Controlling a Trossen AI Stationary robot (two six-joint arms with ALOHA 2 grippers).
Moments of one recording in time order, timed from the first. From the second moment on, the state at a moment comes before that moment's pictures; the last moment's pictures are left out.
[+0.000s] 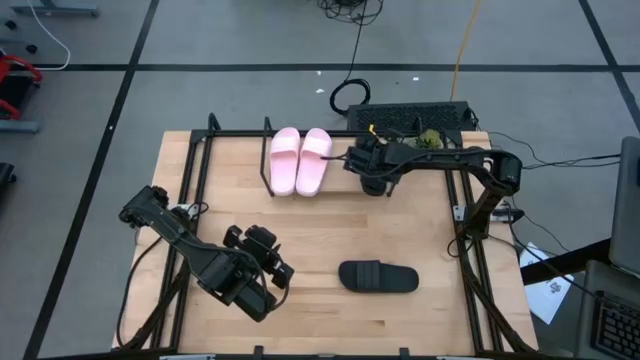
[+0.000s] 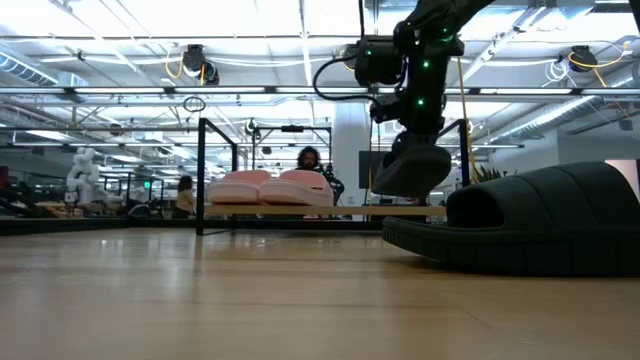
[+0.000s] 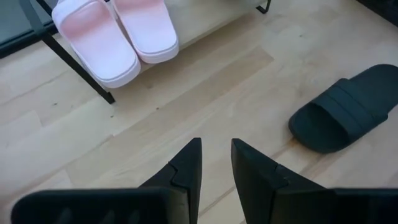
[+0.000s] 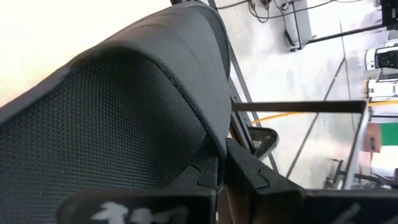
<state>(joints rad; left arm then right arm) -0.63 1.80 1.82 -1.57 -0.73 -1.59 -0.31 1.72 1.26 -0.92 0.81 0.08</state>
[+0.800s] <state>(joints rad) -0.63 1.80 1.82 -1.57 -0.76 -1.59 -0.34 1.75 1.26 -0.92 0.82 0.00</state>
